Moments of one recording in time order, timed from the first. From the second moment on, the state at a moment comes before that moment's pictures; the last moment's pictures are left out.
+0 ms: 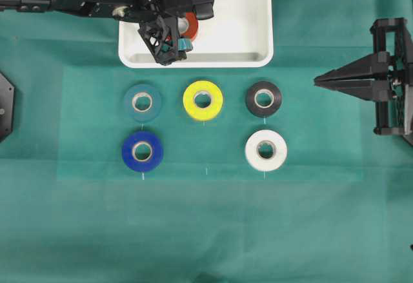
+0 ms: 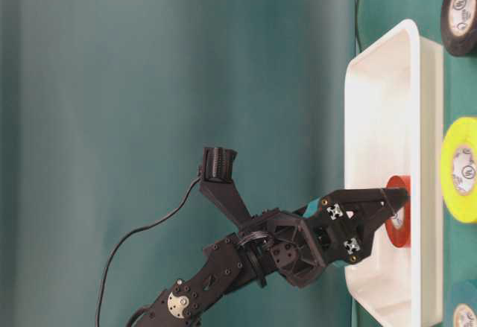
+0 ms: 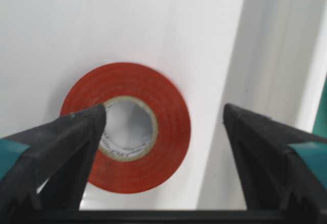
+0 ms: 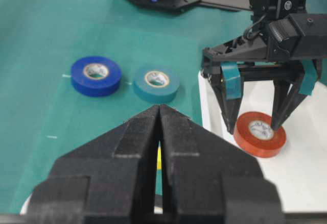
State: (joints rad) left arm 0.36 0.18 0.45 0.00 0.39 0.15; right arm 0.00 -0.83 1.13 0.00 -0.14 0.00
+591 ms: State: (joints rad) left arm 0.35 0.06 0.44 0.00 0.51 0.14; right arm 0.00 -0.83 1.13 0.00 -0.14 0.00
